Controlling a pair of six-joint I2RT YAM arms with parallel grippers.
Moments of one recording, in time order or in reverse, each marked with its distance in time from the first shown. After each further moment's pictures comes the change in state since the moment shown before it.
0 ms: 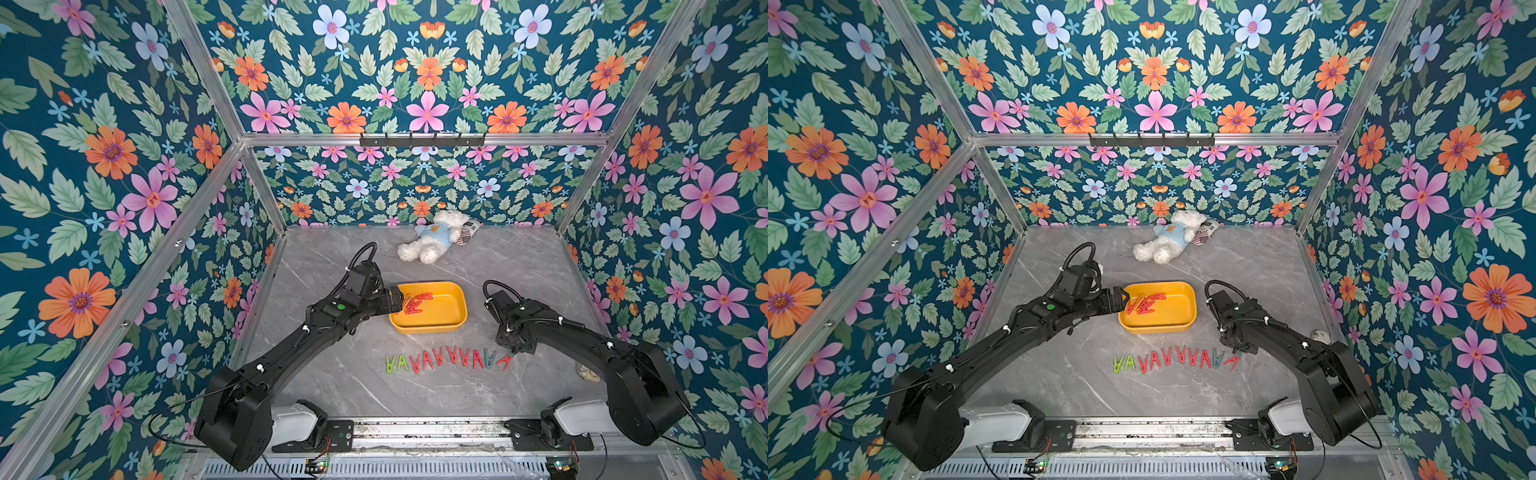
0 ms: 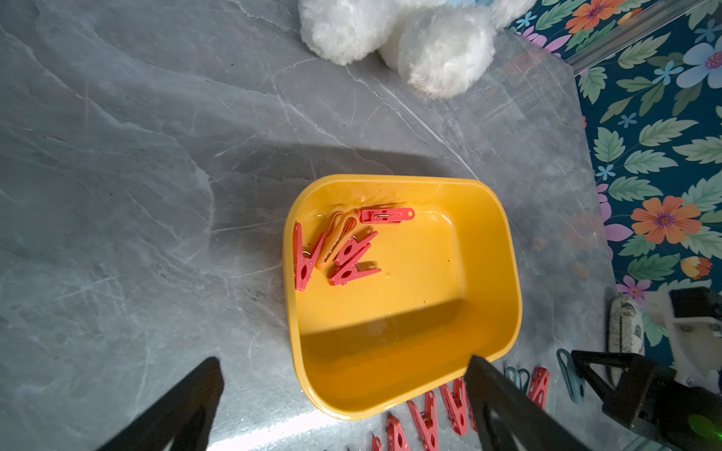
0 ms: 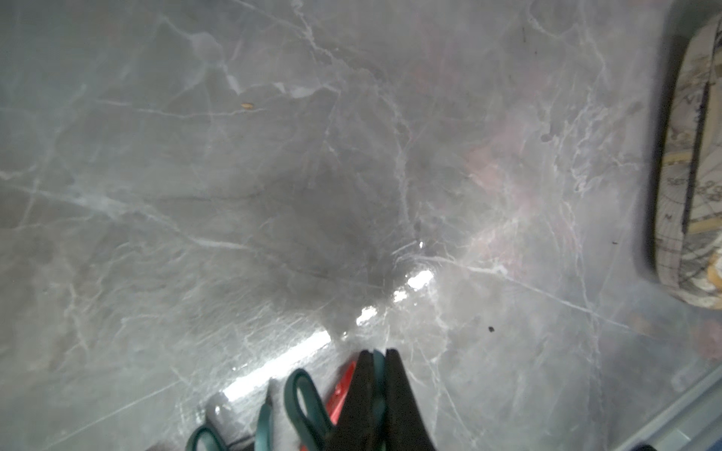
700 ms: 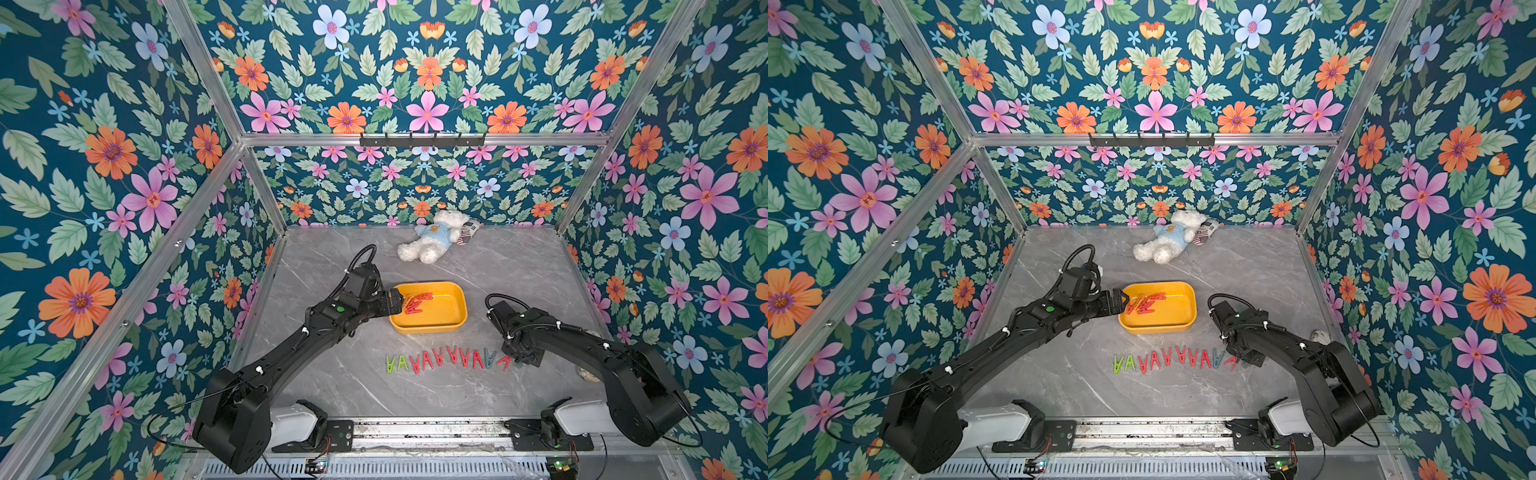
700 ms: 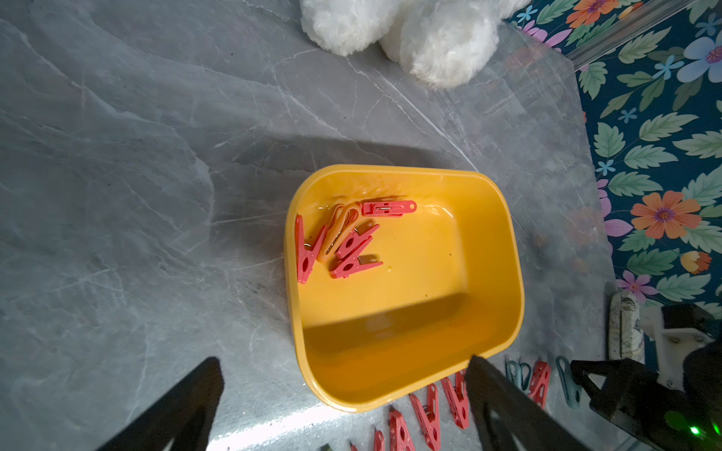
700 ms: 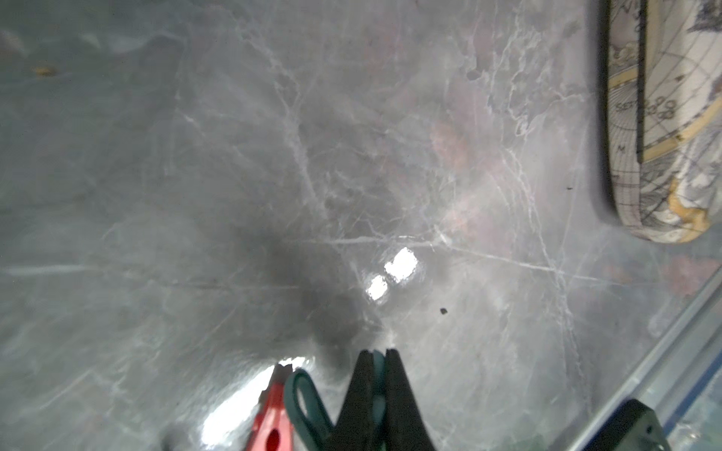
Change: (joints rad) left arm 0.000 -0.021 -0.032 0.008 0.008 -0.001; right arm -0.002 0.024 -0.072 -0.035 0.056 0.141
